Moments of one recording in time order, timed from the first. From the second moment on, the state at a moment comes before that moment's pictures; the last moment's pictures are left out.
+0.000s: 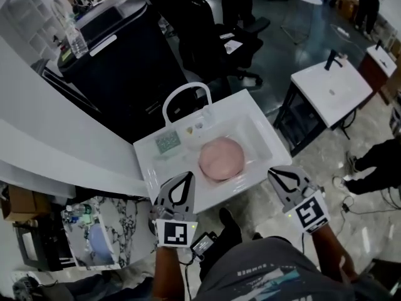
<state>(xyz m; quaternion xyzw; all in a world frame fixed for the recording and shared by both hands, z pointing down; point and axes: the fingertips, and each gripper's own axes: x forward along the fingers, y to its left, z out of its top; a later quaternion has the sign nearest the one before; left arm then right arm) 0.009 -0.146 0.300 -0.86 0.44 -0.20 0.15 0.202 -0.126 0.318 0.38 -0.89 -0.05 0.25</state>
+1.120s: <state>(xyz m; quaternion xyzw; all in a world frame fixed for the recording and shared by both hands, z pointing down) -0.105 -0.255 0.408 -0.83 0.49 -0.26 0.06 0.094 -0.256 0.399 0.31 -0.90 0.01 0.29</state>
